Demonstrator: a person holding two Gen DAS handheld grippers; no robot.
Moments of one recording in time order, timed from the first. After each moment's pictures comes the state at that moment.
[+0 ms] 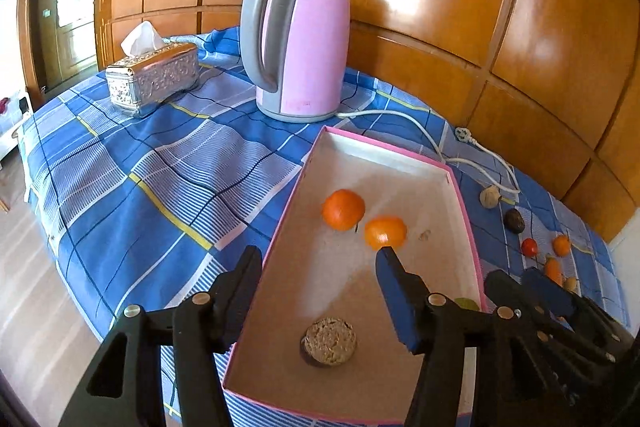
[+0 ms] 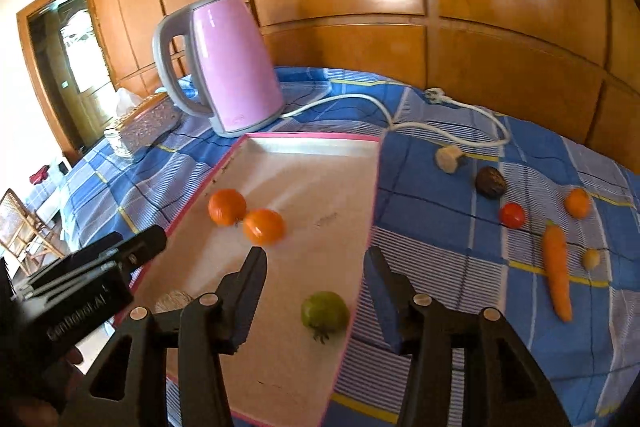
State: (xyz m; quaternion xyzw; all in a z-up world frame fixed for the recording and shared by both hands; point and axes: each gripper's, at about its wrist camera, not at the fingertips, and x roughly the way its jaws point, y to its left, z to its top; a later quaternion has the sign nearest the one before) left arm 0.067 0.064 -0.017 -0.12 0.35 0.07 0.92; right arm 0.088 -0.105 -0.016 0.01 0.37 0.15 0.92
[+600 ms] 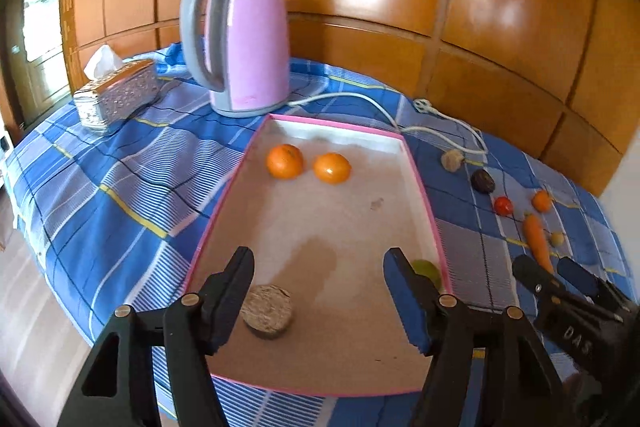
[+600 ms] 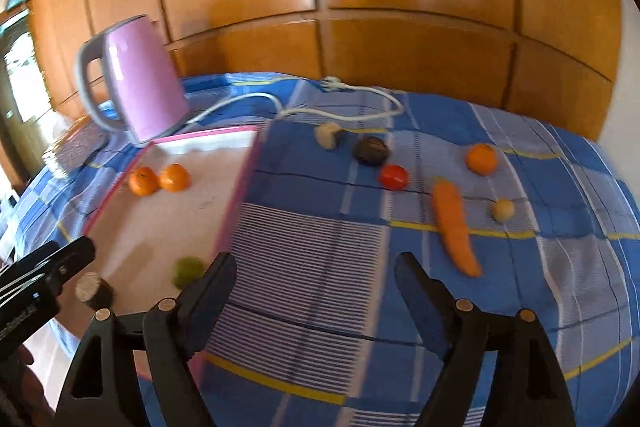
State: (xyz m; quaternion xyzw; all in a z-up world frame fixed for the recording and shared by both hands) left arm 0.055 0.013 -0.020 -0.07 0.36 0.02 0.93; right arm 0.068 -0.187 -0.027 0.03 0.37 0.02 0.93
